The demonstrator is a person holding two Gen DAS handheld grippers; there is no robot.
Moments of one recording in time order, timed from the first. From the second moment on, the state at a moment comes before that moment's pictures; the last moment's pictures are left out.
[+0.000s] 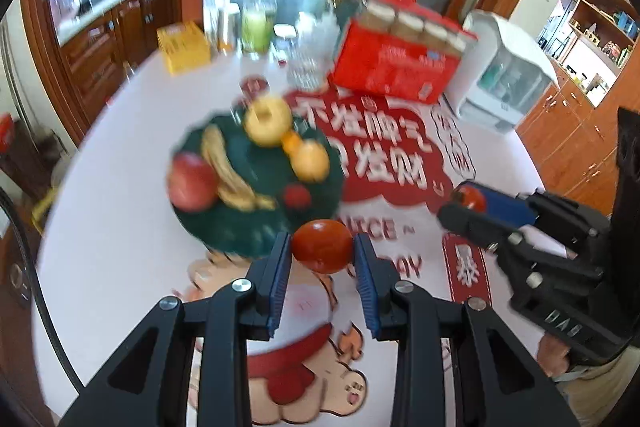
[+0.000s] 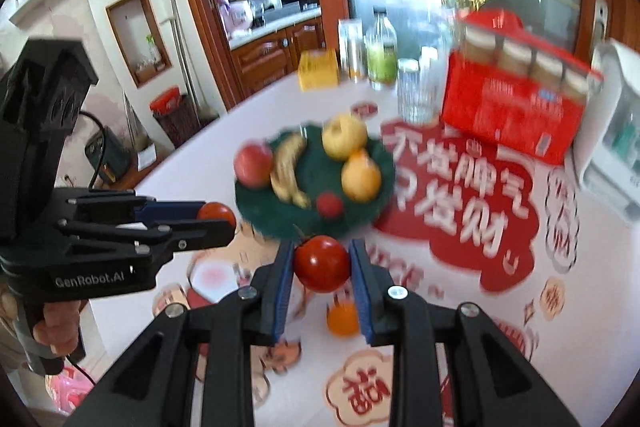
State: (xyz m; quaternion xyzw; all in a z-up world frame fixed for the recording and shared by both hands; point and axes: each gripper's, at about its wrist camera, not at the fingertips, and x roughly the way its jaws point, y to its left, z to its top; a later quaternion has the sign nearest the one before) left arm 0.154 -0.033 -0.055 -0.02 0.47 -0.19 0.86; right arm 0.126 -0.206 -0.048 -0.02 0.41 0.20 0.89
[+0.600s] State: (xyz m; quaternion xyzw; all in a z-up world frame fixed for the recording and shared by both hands) left arm 0.267 -0.002 0.014 0.01 0.44 -0.17 0.88; right arm 0.222 -0.147 0.034 -0.05 0.38 0.16 0.91
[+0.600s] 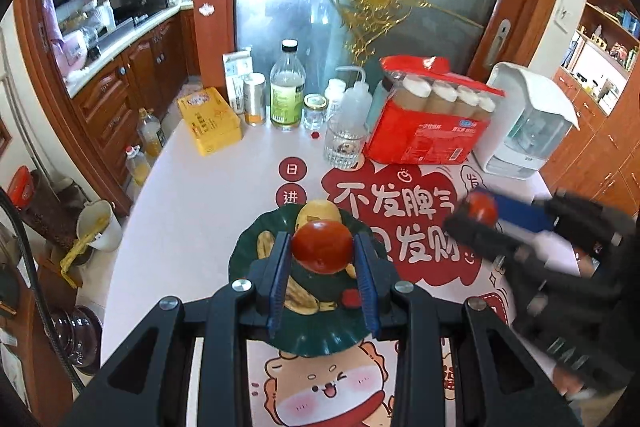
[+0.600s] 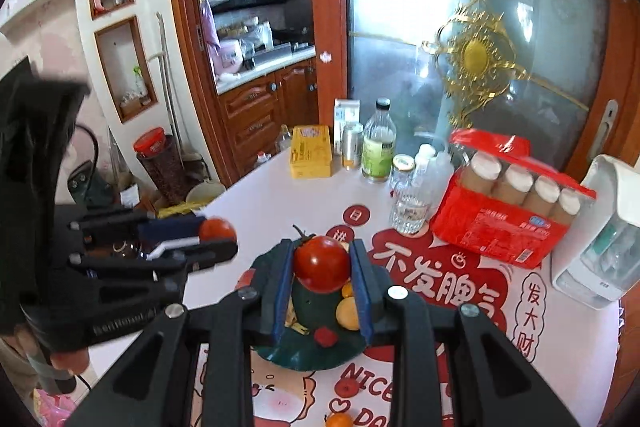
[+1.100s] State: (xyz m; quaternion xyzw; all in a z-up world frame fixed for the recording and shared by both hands) left arm 0.339 -0.027 -0.123 0.02 0.55 -0.20 0.81; right arm 0.259 -0.130 -0.136 0.00 0.53 0.14 0.84
